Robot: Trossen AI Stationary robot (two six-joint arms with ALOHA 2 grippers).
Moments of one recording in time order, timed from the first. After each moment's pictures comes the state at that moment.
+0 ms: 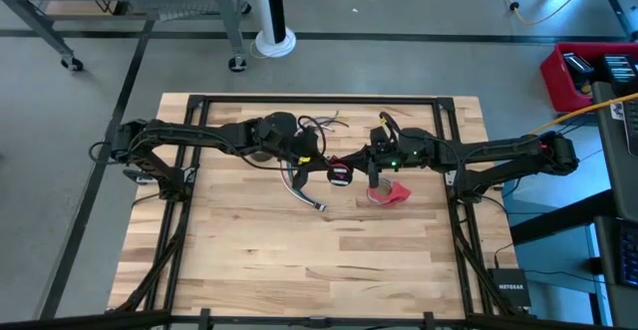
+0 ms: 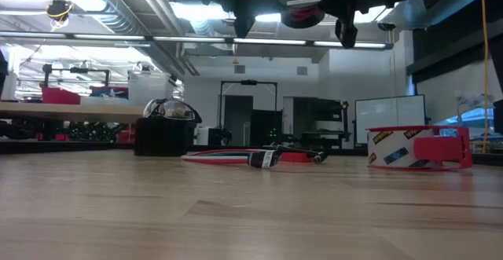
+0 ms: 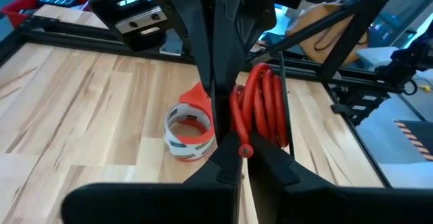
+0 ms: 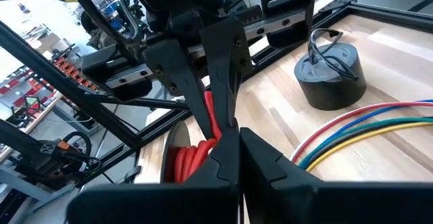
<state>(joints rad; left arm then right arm) 0.14 1.56 1.16 -0.01 0.29 -0.10 -0.08 1.15 0.70 0.27 -0.07 0.57</state>
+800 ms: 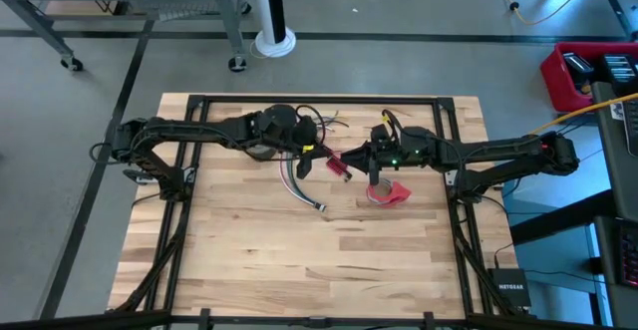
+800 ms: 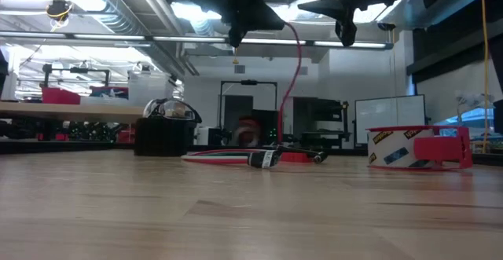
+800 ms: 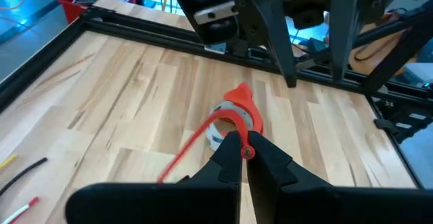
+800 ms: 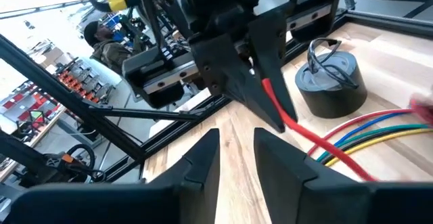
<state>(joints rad) 0.21 1.56 1.16 -0.02 0.21 -0.13 -0.08 1.15 0.70 0.29 -0.06 0.60</state>
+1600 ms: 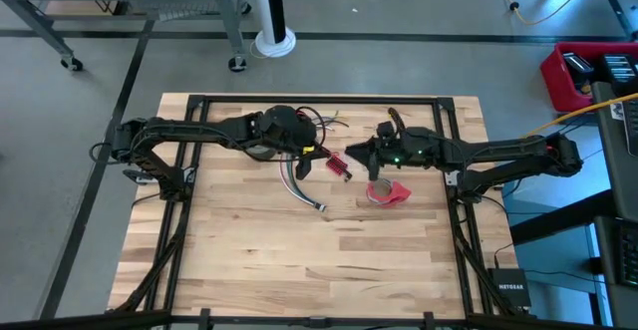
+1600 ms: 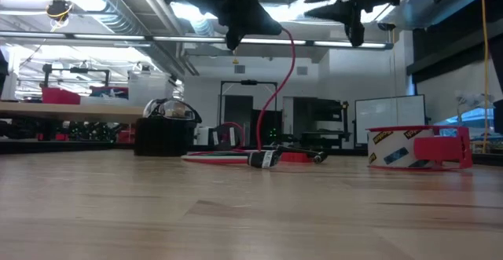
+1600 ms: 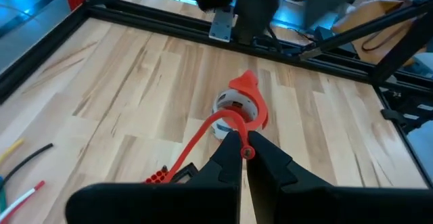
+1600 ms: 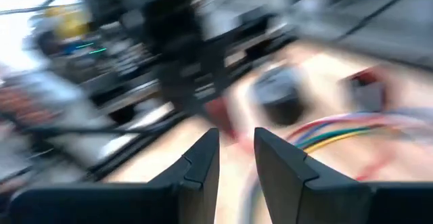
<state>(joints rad) 0.21 1.56 1.16 -0.07 0.20 -0.12 -0.08 1.10 0.70 0.20 0.13 0.57</state>
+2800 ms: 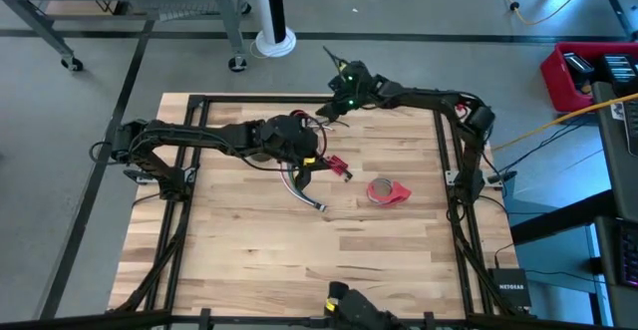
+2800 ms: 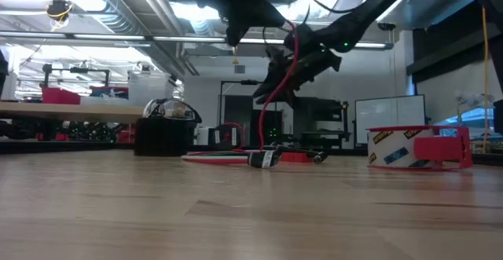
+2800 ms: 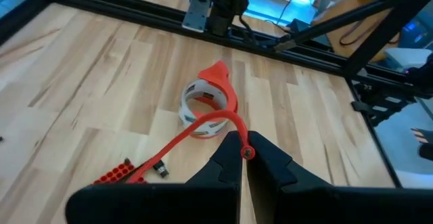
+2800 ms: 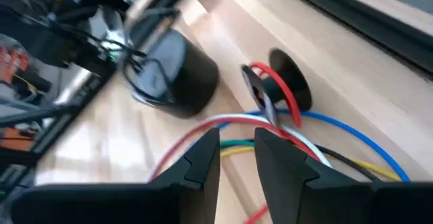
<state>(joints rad) 0.13 1.55 1.16 -0.07 0.20 -0.18 -0.65 1.93 1.34 -0.08 -0.57 0.35</state>
